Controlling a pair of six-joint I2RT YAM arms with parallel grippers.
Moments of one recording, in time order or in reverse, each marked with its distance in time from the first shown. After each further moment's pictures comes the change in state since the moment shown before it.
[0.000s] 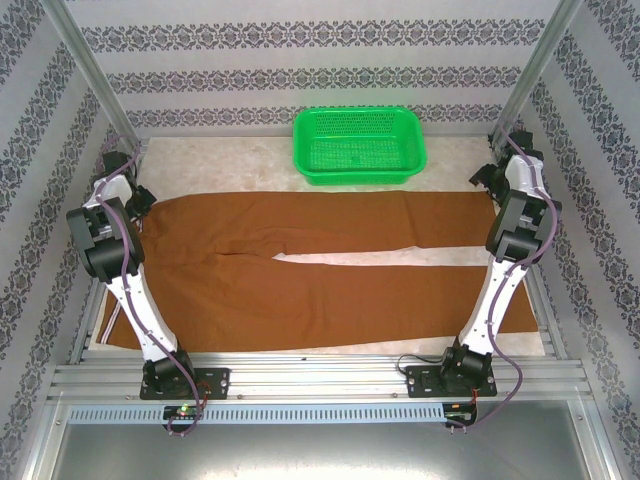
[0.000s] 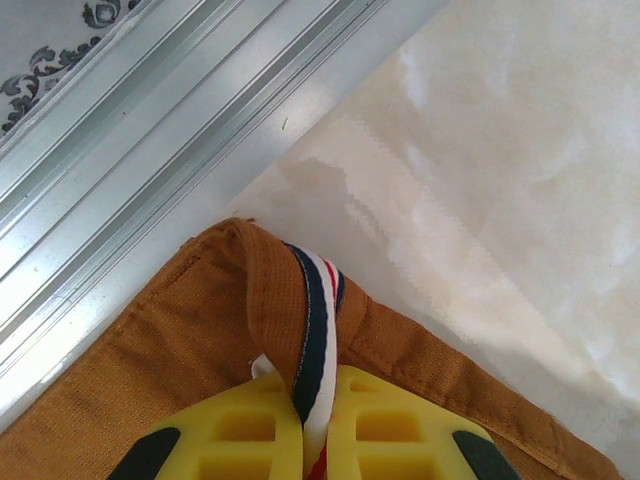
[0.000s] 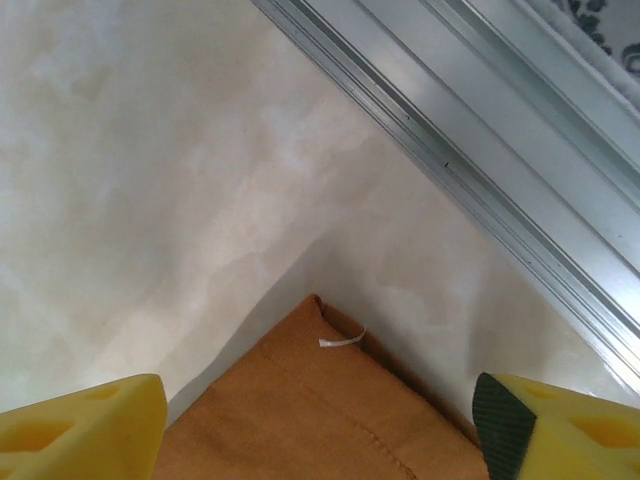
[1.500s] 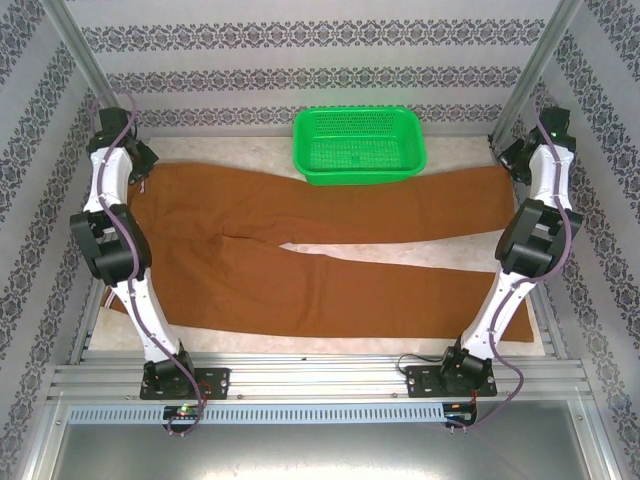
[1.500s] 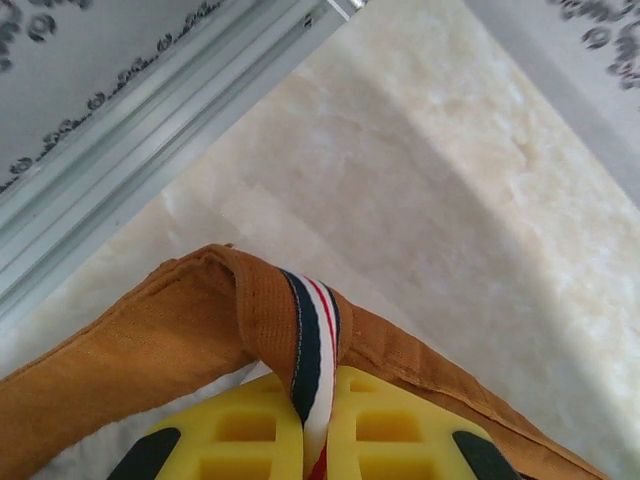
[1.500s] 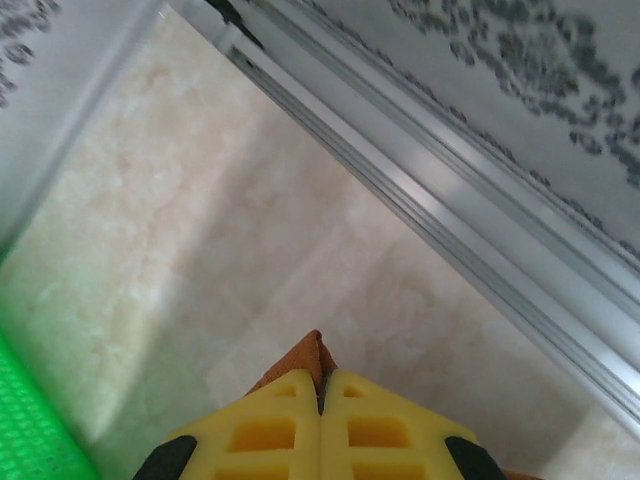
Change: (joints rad) left arm -0.091 -0.111 0.288 -0.180 0.043 -0.087; right arm -0.052 -0.226 -0.033 0.008 -0.074 0.038
